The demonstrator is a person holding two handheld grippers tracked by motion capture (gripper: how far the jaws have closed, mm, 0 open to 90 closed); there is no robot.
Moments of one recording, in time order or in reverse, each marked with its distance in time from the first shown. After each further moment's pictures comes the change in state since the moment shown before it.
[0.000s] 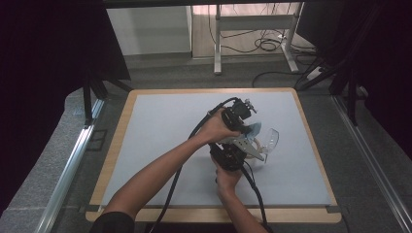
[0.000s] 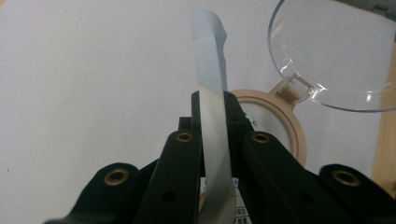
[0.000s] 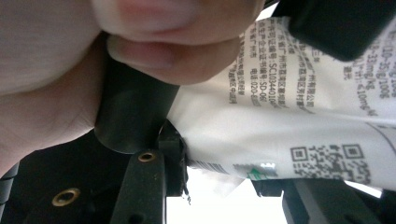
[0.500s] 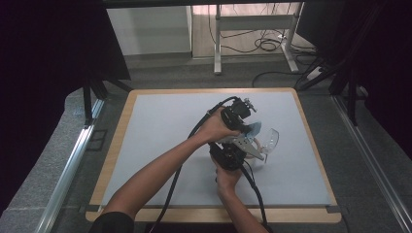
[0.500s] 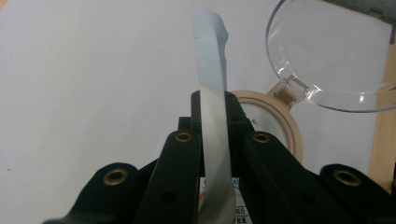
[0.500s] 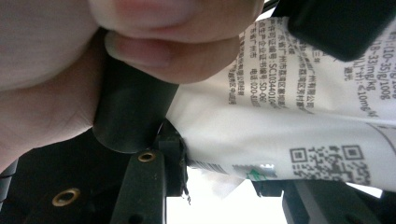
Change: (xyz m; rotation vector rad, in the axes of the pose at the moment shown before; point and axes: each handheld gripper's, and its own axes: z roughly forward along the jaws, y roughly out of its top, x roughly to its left) left arm 0.000 -0.001 -0.002 0.001 -0.002 0.001; right arm 0.001 0.001 0.000 0.001 0.003 -0.018
